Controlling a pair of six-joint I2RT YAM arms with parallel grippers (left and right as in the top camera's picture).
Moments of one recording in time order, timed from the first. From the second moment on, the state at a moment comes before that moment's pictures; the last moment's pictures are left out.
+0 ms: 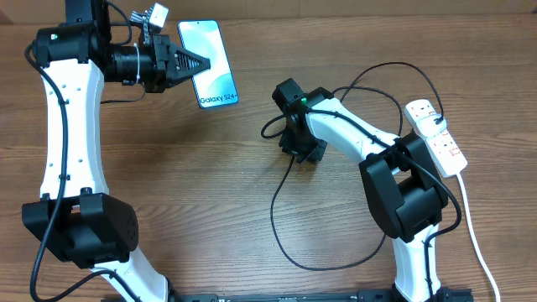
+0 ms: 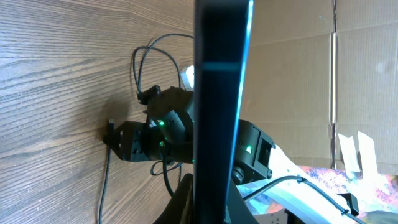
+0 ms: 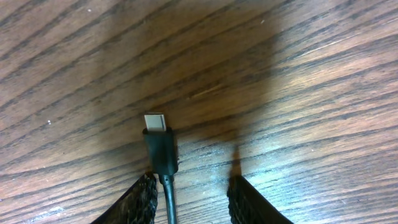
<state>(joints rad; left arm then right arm) 0.12 1.92 2.01 -1.33 1.11 -0.10 0.53 2.17 1.57 -0.95 0.00 0.92</state>
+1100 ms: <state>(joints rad) 0.12 1.92 2.01 -1.34 1.11 -0.10 0.53 2.17 1.57 -0.92 -0.02 0.91</state>
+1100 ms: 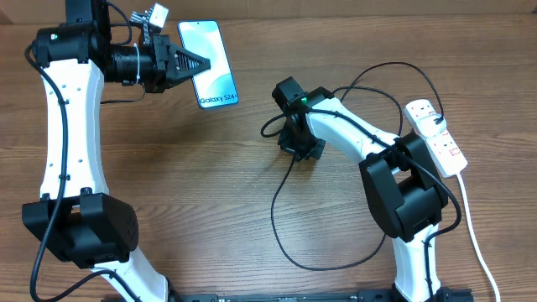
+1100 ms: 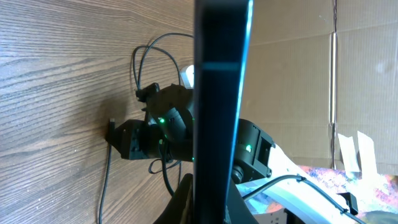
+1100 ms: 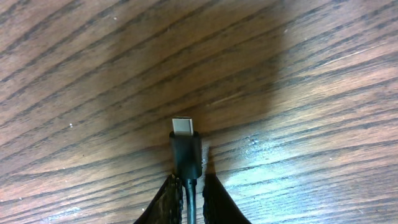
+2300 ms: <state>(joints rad) 0.12 1.92 2.01 -1.34 1.11 -0.10 0.53 2.17 1.58 -0.92 -0.04 0.91</state>
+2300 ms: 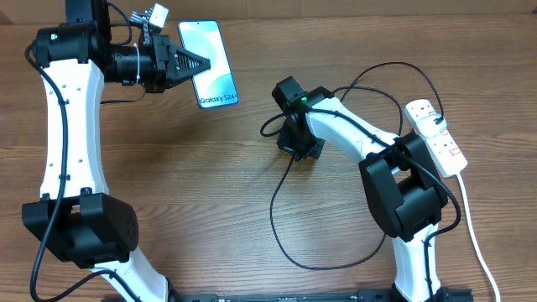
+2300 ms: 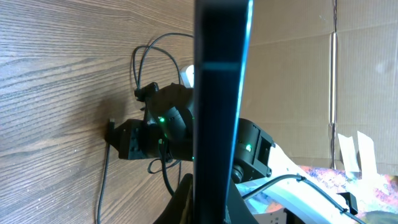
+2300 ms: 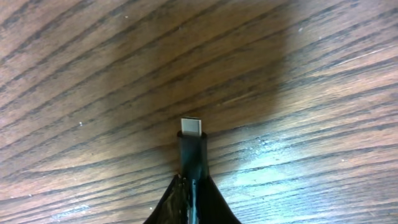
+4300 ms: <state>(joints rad) 0.01 1.92 2.00 -0.84 1.39 -0.33 0.77 1.57 1.83 -1.12 -0.05 0.39</state>
